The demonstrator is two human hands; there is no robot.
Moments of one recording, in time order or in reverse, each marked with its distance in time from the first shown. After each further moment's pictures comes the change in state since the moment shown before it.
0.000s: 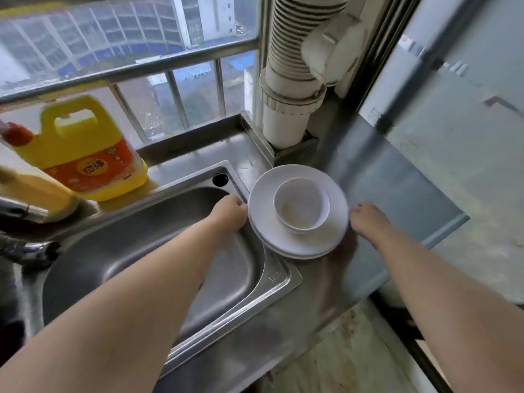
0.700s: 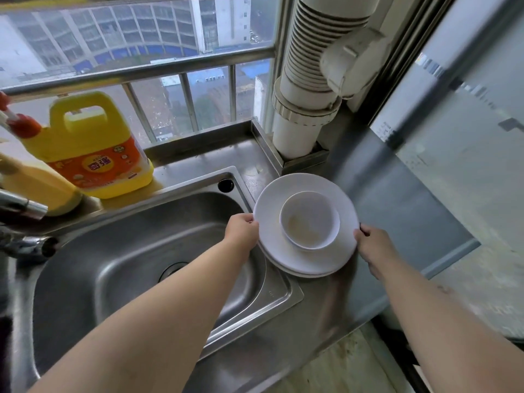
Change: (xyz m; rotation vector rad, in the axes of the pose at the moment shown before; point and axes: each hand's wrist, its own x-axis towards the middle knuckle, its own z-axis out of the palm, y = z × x) left_hand -0.008 -0.006 0.043 -0.568 0.084 -0.136; right_hand 0.007 0.022 0.026 0.383 0.046 -0.049
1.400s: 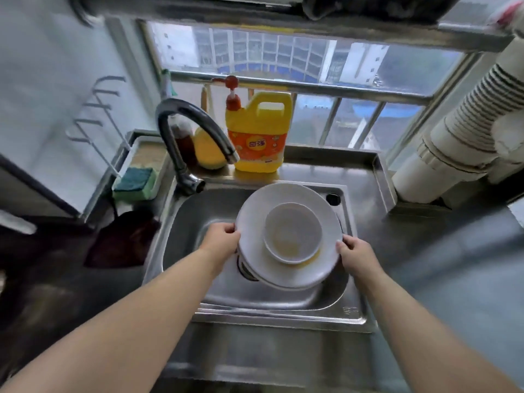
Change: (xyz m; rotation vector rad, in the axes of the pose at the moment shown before) left_hand -0.111 -0.077 -0.187 -0.314 0.394 -0.089; right_hand -0.090 -0.105 0.146 -0.061 -0.516 -0.350
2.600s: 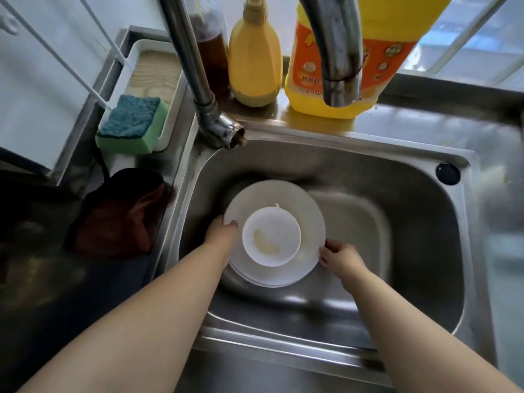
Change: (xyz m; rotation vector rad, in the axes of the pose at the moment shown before) left_hand 0.113 -0.122 -0.051 0.015 0.254 -0.452; right_hand 0.063 0.070 0.182 -0.116 -0.265 0.376
